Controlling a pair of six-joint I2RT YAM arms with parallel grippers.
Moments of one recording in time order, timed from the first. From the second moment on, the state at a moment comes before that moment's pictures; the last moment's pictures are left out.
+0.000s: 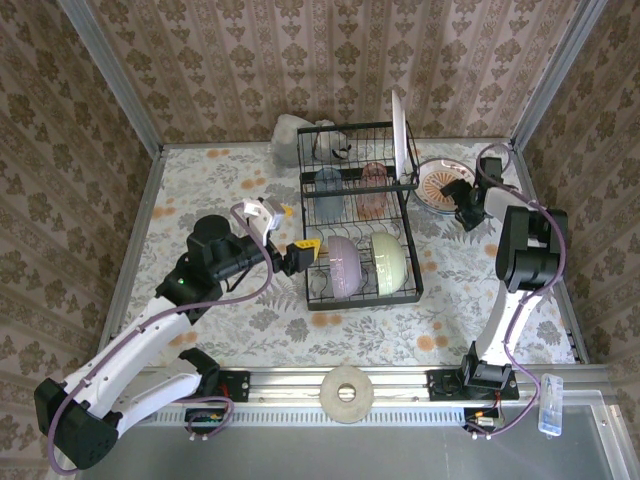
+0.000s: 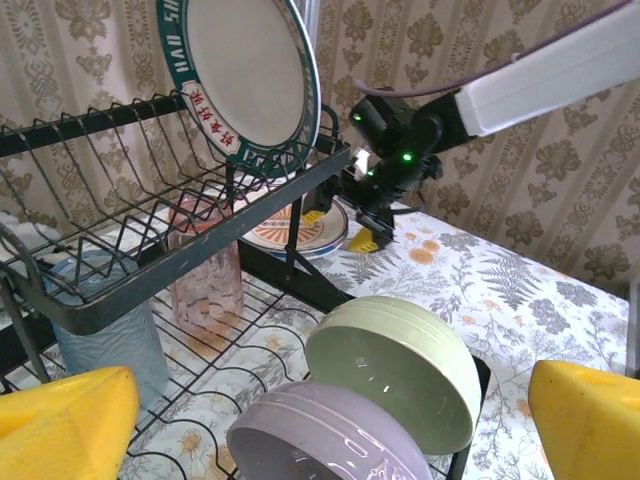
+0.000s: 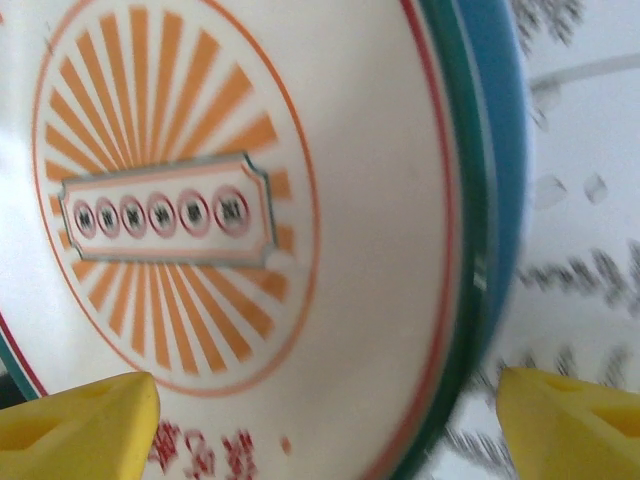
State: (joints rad) left arm -0.66 0.88 0.77 -0.03 0.39 -0.07; right arm -0.19 1.96 1.29 -0.35 -0.19 0.87
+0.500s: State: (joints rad) left arm -0.85 1.09 1.00 -0.13 0.24 -0.11; right arm -0.20 1.38 1.09 -0.40 -0.17 0.77
